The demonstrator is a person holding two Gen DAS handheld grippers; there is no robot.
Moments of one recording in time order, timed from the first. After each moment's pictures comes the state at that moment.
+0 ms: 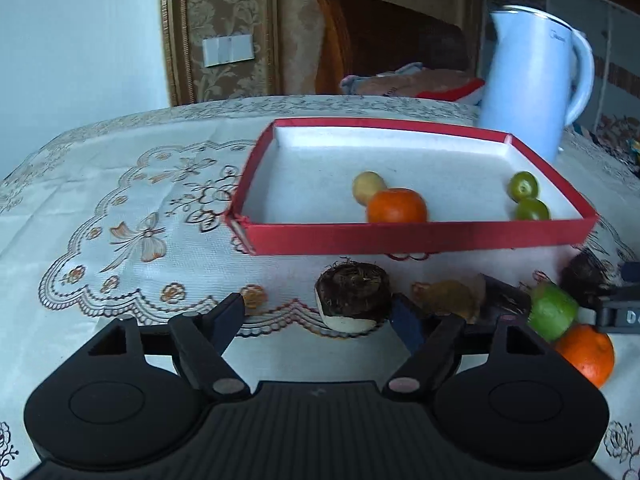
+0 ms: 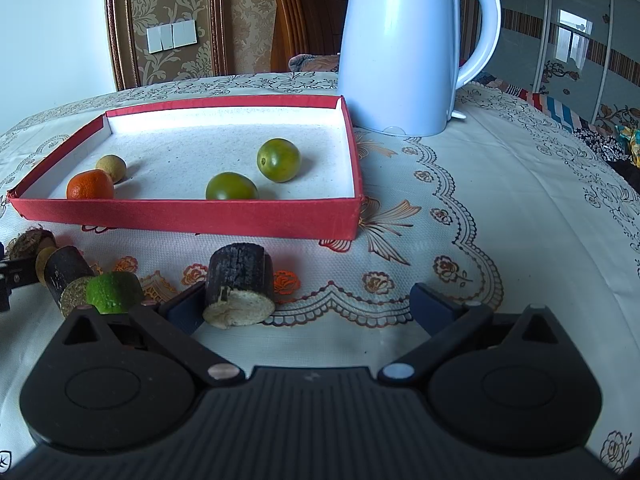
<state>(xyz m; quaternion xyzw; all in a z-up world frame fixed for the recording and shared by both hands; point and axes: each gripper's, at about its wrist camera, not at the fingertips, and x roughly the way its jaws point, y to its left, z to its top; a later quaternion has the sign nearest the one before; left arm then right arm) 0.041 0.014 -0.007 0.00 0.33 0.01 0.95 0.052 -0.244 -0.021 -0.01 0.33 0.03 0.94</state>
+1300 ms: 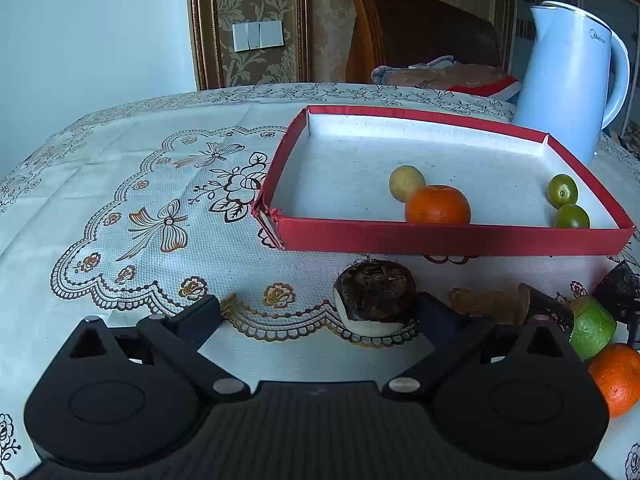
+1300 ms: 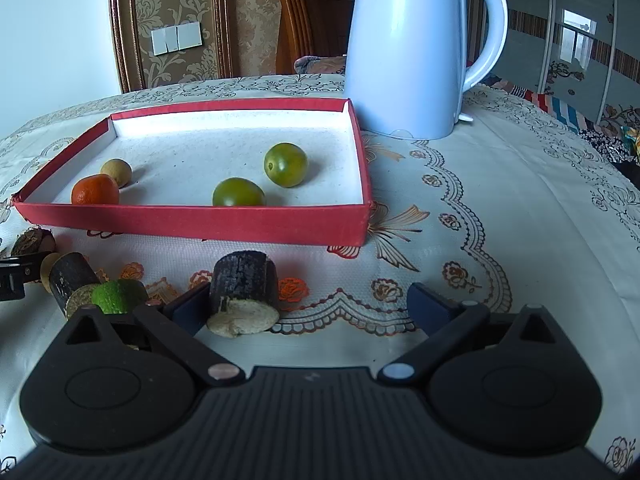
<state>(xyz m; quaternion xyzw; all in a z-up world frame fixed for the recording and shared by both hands) 0.052 0.019 -0.012 0.00 0.34 0.04 0.94 0.056 -0.243 -0.019 0.00 0.33 0.04 0.94</state>
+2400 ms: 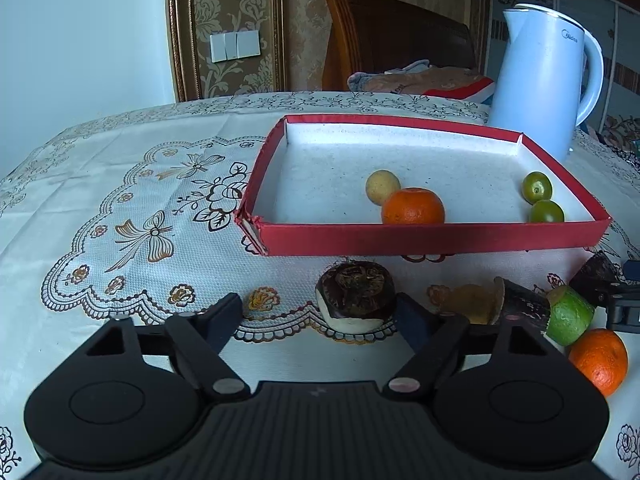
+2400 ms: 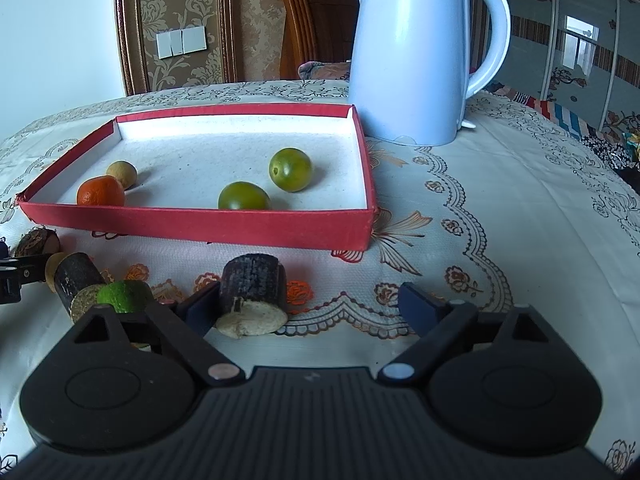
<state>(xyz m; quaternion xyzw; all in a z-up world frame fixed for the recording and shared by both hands) 0.043 0.016 -0.008 0.01 0.33 0.00 0.94 0.054 -0.241 -0.019 0.00 0.32 0.05 0.95</state>
